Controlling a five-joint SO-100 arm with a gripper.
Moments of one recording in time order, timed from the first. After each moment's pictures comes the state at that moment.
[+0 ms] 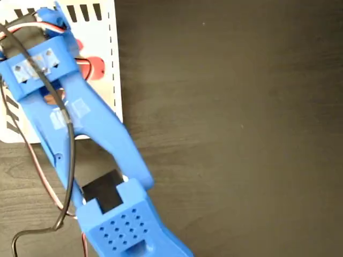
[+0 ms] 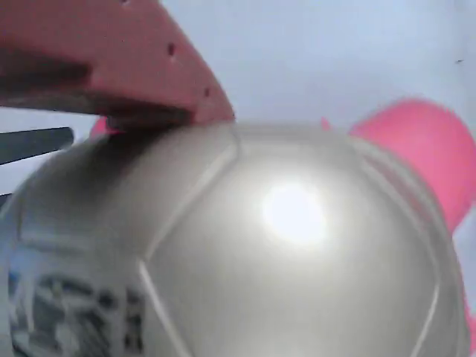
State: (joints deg) arm -20.3 52.6 45.5 93.3 23.0
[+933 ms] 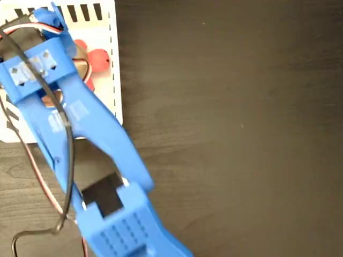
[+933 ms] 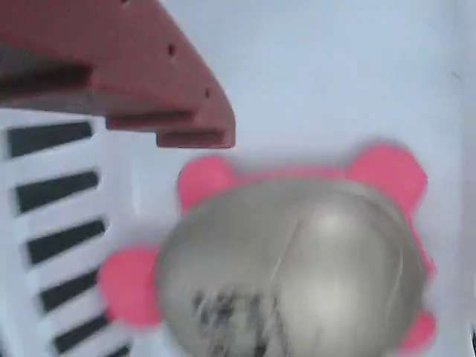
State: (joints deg) arm -20.3 58.3 45.5 95.1 20.7
